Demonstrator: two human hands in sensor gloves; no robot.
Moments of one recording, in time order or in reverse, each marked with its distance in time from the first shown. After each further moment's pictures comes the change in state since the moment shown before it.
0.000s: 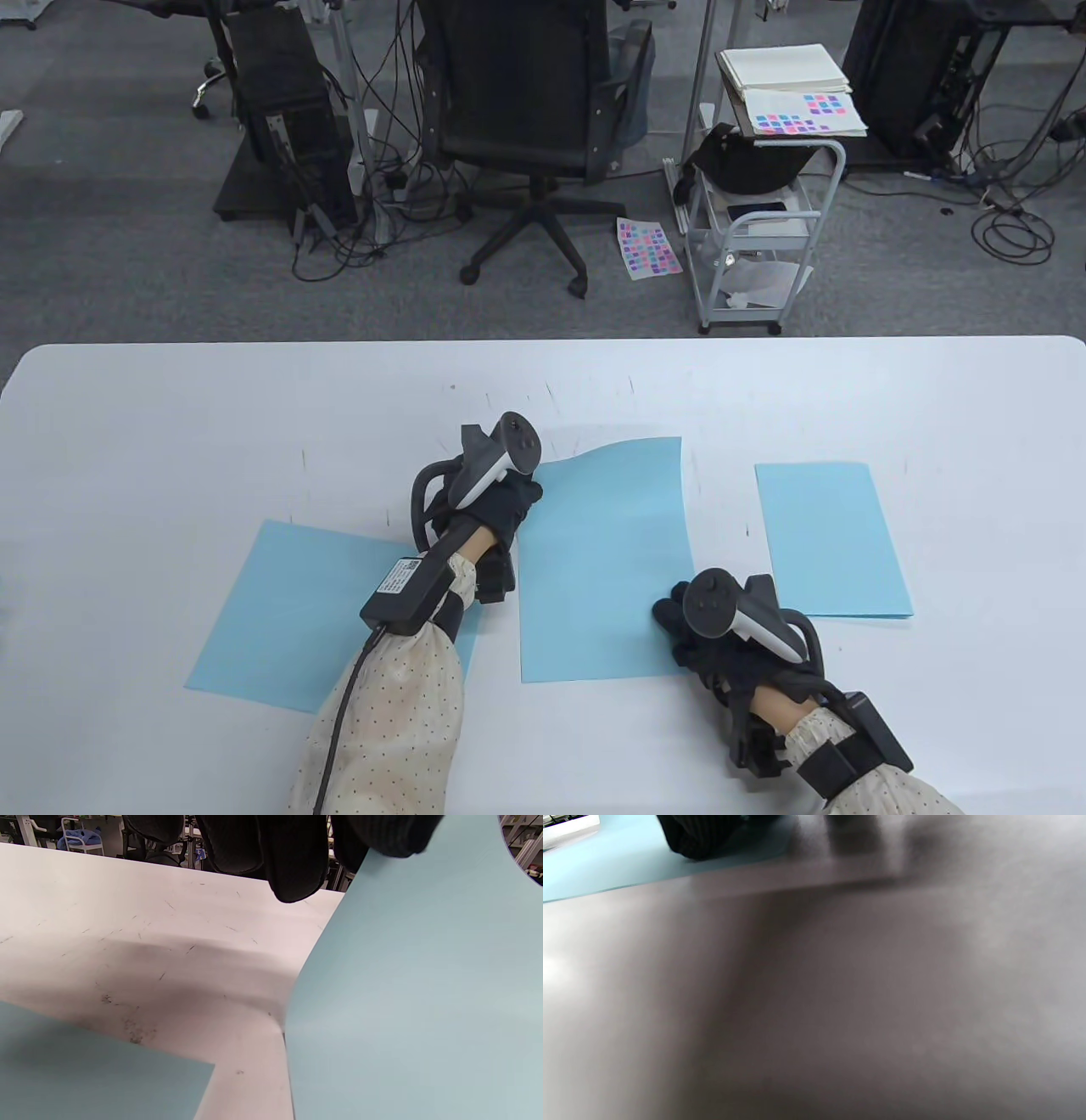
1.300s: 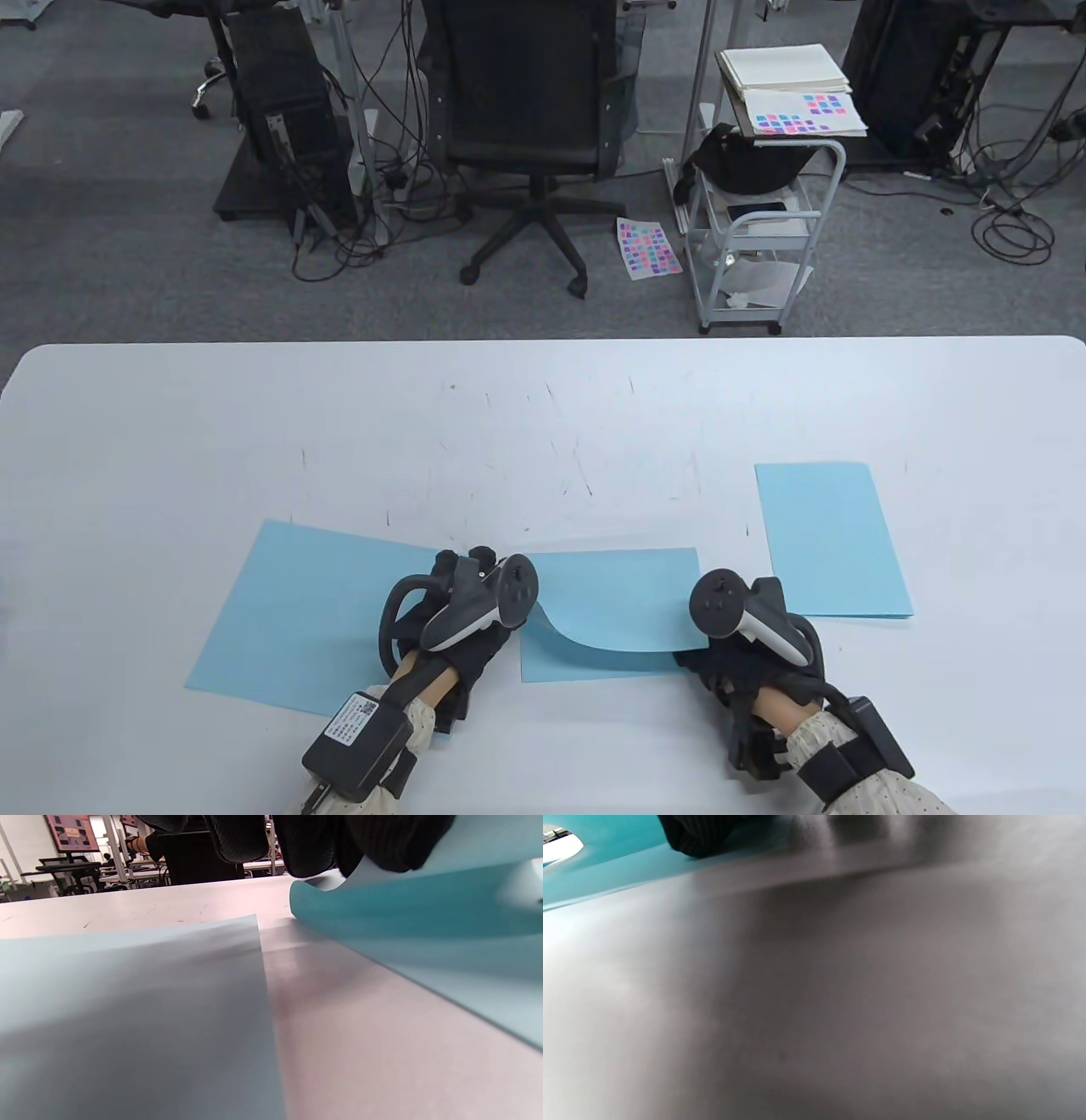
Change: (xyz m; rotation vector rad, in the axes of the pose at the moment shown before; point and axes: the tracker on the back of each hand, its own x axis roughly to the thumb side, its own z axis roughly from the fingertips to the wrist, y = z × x) left_hand -0.020 -0.062 0.109 0.070 -0.222 -0.298; right_hand -0.005 0.002 0.000 0.007 -0.006 -0.058
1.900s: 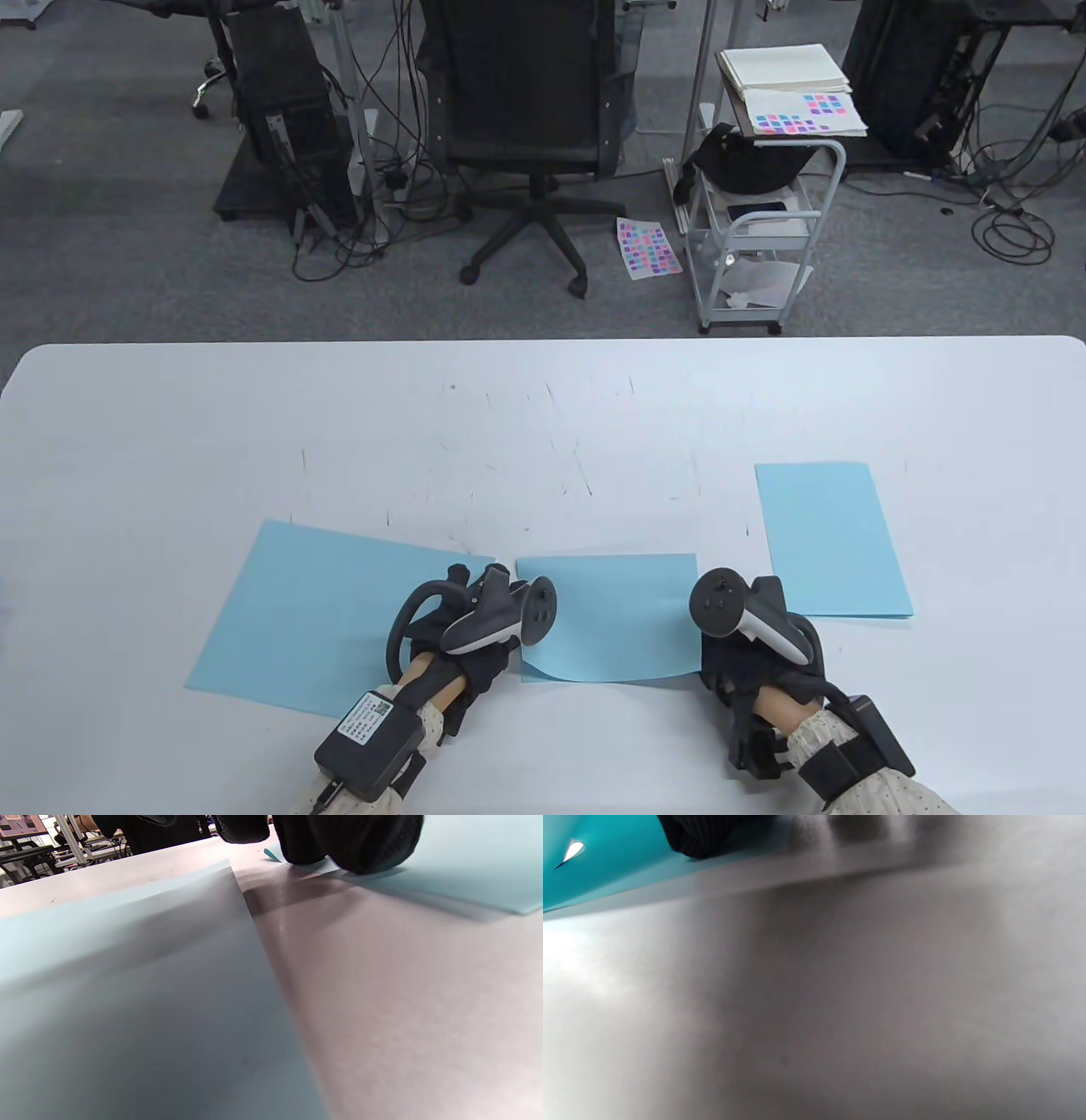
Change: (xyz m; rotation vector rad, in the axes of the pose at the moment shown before) left_hand 0.016 -0.020 -0.004 -0.123 -0.083 -0.103; right_hand -0.001 0.000 -0.001 0.008 0.000 0.000
